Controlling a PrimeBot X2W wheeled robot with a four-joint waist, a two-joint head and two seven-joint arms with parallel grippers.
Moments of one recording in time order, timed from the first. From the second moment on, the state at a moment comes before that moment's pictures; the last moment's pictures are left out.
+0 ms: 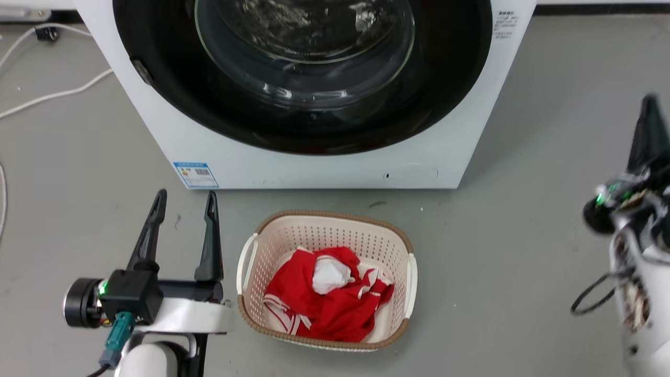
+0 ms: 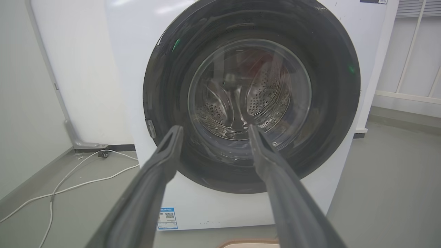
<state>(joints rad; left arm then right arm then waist) -0.08 0.06 0.00 -0.04 -0.05 -0.06 -0.26 -0.53 -0.14 -0.11 0.41 1.73 0.13 -0.16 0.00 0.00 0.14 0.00</state>
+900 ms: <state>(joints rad) -0.26 0.05 -0.03 -0.12 -0.05 -0.08 -0.26 -1.39 -0.31 0.26 1.04 1.56 0.13 0.29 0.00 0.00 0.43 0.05</state>
